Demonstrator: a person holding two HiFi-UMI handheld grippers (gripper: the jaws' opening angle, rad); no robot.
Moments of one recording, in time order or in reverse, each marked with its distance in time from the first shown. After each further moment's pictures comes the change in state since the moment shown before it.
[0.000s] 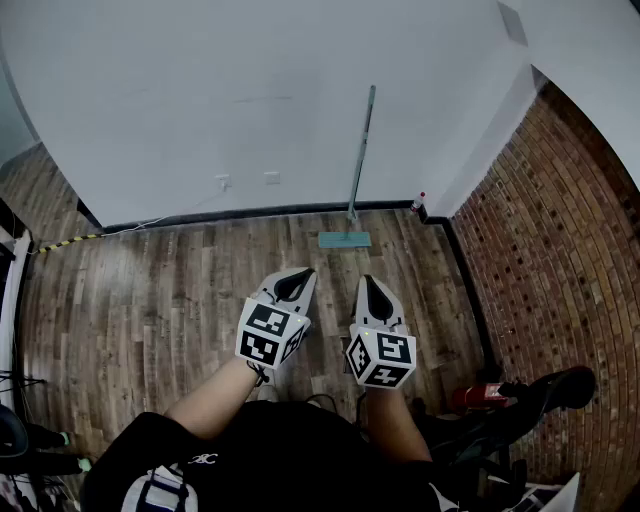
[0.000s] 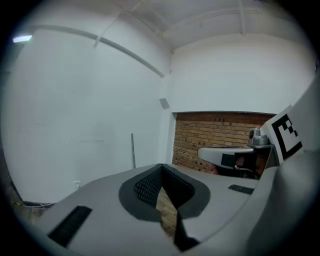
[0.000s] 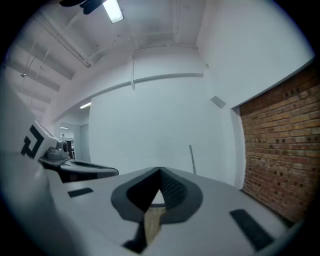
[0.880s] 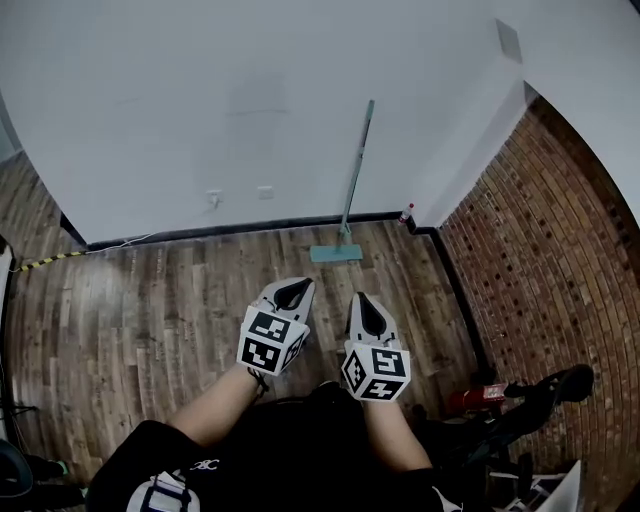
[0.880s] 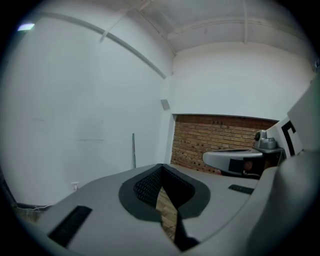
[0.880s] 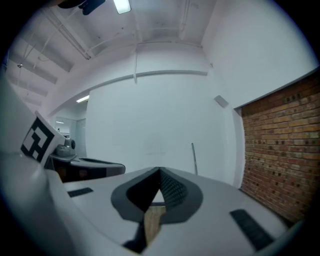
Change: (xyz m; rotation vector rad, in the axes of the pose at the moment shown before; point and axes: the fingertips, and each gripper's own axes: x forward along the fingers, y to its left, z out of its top) left arm -0.008 0.078 -0.005 -0.022 -0.003 -0.074; right arm 0.039 0.068 -0.014 -0.021 0.031 -0.056
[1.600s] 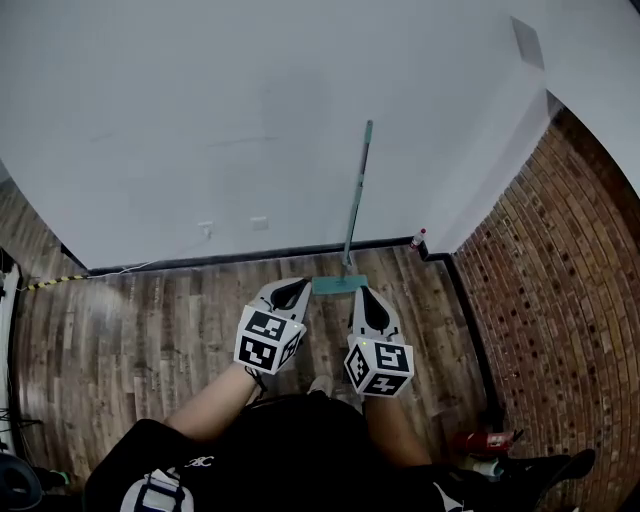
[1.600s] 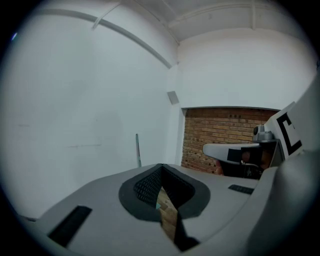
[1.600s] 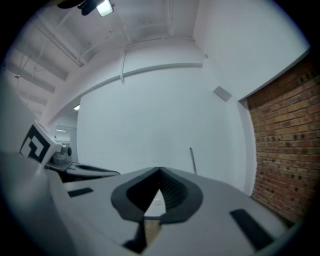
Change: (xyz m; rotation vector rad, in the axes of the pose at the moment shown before) left arm 0.194 0.062 0.050 0.041 0.023 0.077; right arm 0.176 -0.132 0.044 0.047 -0.051 0.053
